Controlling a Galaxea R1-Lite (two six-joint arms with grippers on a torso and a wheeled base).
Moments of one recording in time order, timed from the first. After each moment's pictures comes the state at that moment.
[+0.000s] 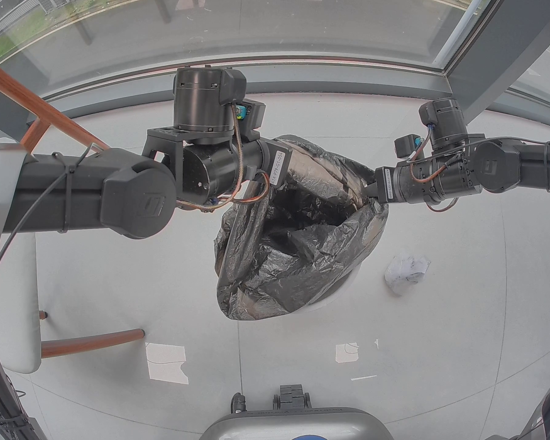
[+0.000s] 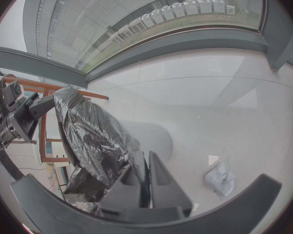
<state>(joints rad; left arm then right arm) -0.63 1.99 -1.55 -0.25 0.24 0.14 0.37 2.03 -1.63 0.20 0.26 0.13</state>
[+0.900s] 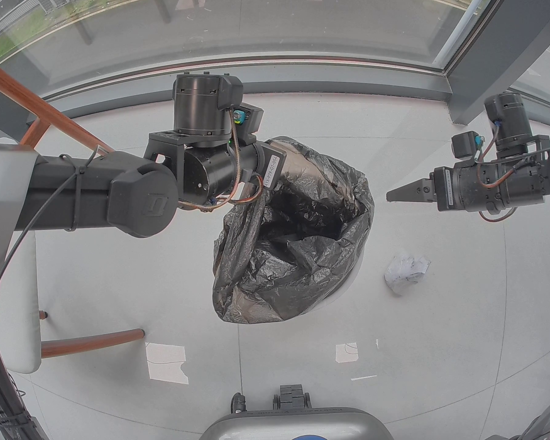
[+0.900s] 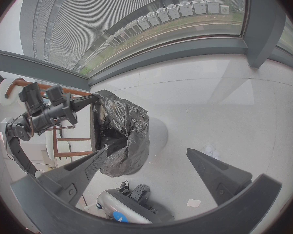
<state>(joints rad) -0.60 2.01 -1.56 -0.26 0.24 0.21 0.33 1.70 -1.34 0.23 0.27 0.15</state>
